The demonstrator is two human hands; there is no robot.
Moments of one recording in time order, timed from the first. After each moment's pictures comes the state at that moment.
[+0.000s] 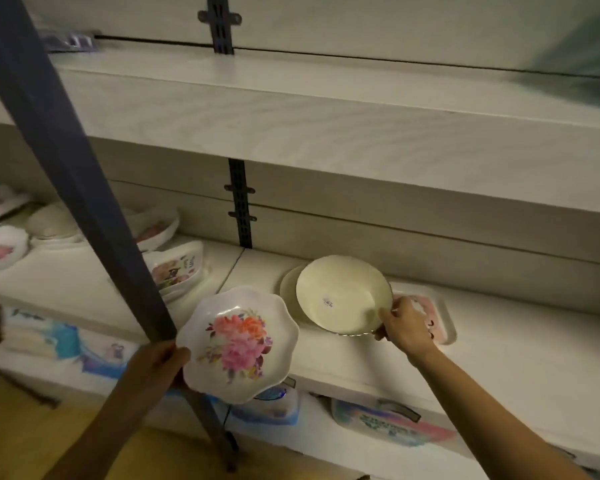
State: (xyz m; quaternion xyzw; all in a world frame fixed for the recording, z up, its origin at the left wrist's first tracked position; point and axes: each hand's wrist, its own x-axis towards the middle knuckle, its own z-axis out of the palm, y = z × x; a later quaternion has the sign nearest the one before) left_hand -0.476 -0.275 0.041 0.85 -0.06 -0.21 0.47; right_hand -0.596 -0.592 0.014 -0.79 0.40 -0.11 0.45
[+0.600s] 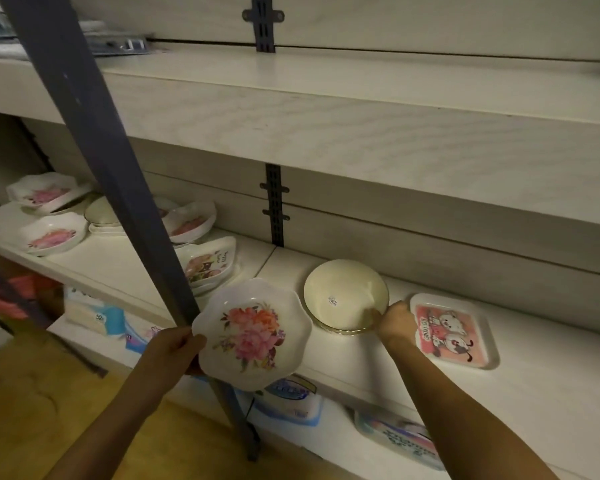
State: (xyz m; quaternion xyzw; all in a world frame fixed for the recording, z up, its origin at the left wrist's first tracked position) left_hand -0.471 -0.273 0.044 0.86 -0.04 -0.16 0.48; right_hand -0.520 -0.591 -0.035 -0.80 0.48 -0.05 0.36
